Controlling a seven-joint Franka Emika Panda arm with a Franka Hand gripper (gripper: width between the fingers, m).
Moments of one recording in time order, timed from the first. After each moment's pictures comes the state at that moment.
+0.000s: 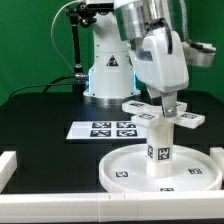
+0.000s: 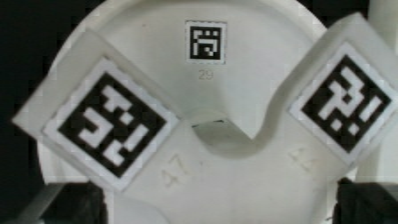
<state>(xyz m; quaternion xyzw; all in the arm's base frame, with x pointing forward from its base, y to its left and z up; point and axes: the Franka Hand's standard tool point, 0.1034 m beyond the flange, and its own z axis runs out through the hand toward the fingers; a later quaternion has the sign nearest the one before) 0.551 0.049 0.119 -0.73 0.68 0.04 0.11</state>
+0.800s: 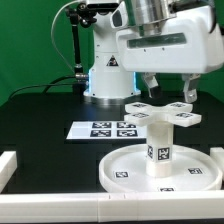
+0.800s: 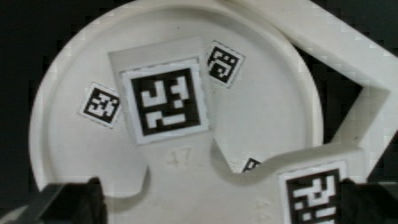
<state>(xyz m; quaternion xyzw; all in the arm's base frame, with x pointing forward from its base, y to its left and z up) 0.559 0.057 0.133 -0.90 0.43 0.03 0.10</state>
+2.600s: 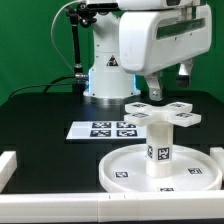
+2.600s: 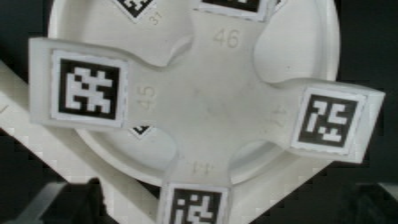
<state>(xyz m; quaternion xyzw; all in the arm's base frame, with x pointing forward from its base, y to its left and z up) 0.572 0.050 0.143 -0.90 -0.43 0.01 0.03</state>
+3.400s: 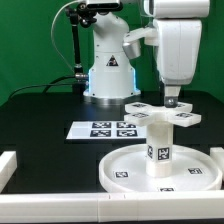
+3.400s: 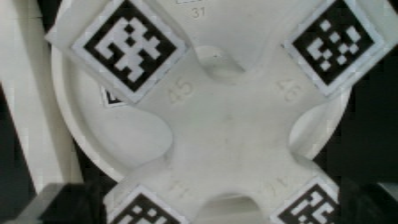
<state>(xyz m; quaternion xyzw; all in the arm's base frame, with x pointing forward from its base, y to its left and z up) 0.566 0.044 0.130 -0.73 -0.69 0.02 0.02</state>
